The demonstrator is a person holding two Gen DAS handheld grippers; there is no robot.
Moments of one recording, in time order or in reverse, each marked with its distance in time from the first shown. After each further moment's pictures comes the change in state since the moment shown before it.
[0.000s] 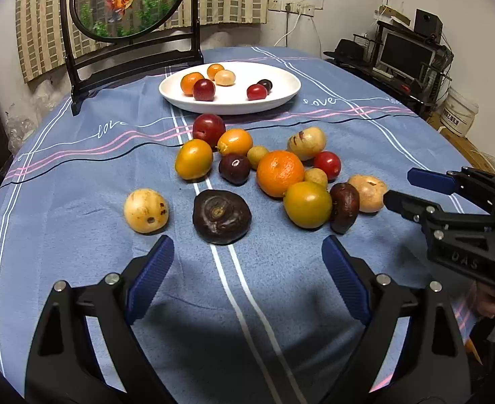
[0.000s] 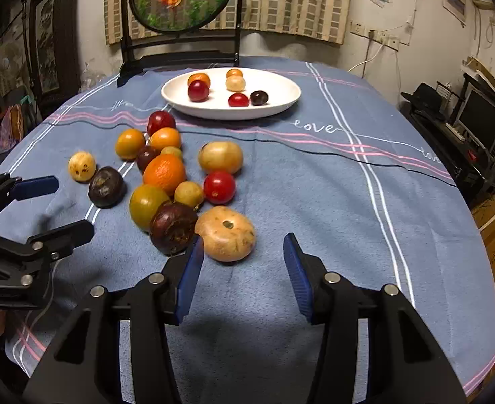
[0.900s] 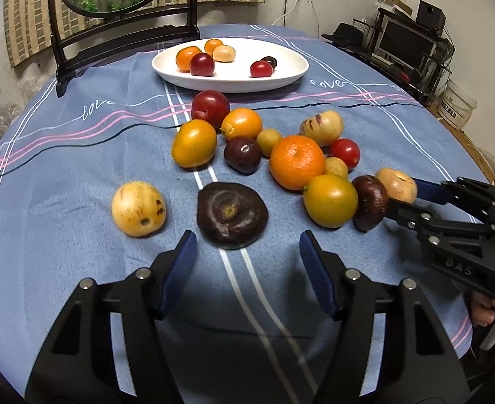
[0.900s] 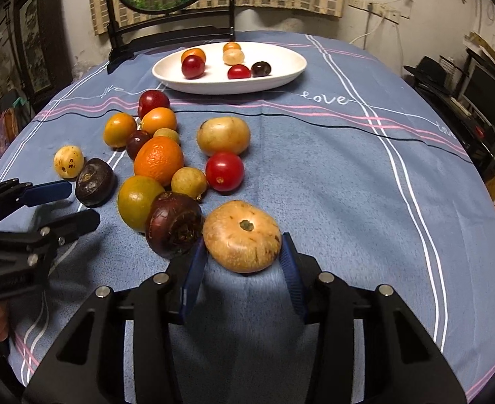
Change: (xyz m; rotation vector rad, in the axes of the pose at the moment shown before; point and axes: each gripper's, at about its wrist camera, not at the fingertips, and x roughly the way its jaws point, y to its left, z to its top) left arm 0.031 0.020 0.009 -0.005 0.093 -0.058; right arm 0.028 0.004 0.000 0.076 0.089 0.004
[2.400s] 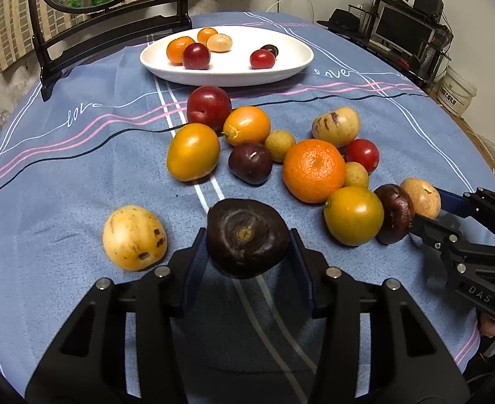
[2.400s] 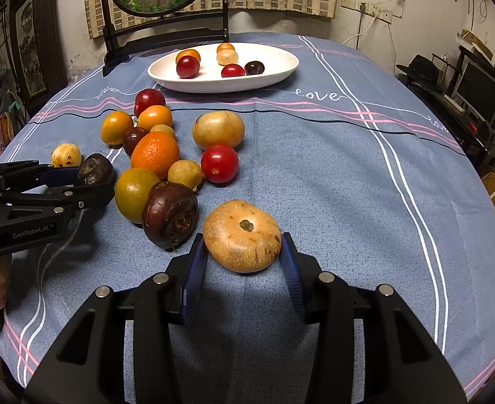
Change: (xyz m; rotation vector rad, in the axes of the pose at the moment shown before) left arm 0.023 0.007 0.015 0.034 0.052 -0.012; right arm -0.003 0.000 -0.009 0.008 -0.012 -0.015
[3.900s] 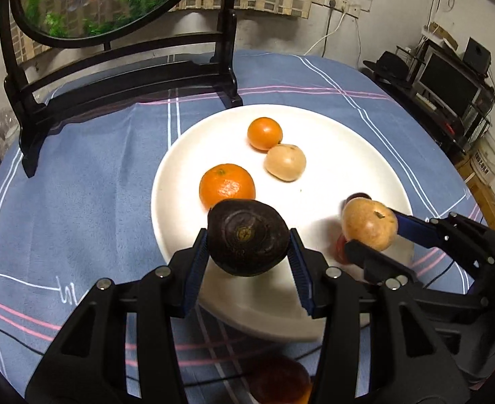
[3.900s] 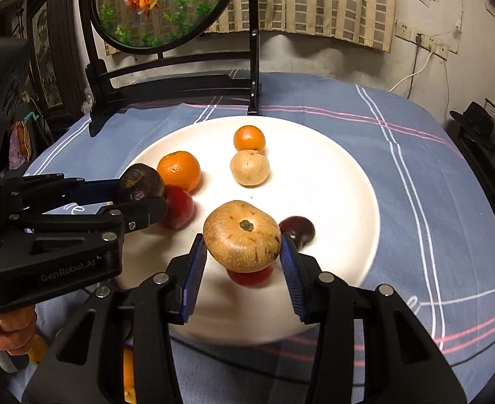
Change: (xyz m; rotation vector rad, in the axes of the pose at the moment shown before) left arm 0.083 0.072 0.196 -0.144 -0.064 0.042; right arm 0.124 0.003 0.213 -0.103 -0.071 0.137
